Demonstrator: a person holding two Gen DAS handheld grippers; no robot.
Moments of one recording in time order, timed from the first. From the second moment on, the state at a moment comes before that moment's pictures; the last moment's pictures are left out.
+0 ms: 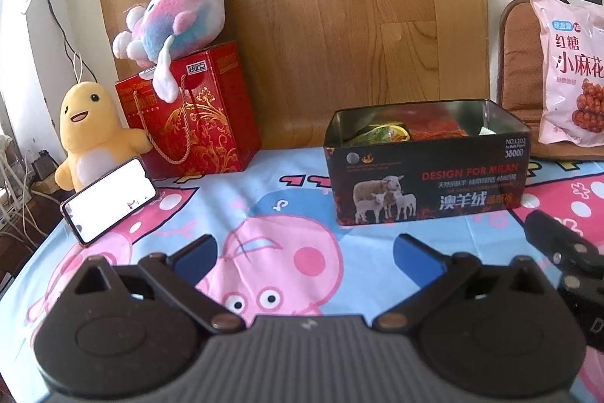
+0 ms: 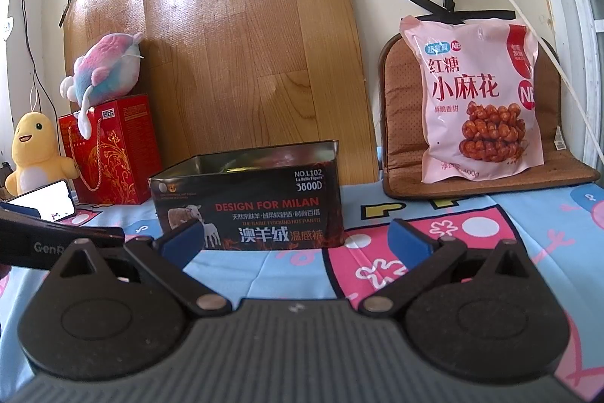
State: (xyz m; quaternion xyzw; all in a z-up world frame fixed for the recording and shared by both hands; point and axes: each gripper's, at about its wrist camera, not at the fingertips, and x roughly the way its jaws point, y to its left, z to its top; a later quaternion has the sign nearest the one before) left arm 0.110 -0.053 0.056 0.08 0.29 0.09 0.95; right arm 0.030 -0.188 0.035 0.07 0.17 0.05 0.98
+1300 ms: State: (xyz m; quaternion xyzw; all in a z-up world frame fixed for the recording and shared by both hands) left arm 0.113 -0.054 0.047 0.07 0.32 0.08 0.94; right arm 0.030 -0.188 0.035 0.07 0.17 0.05 0.98
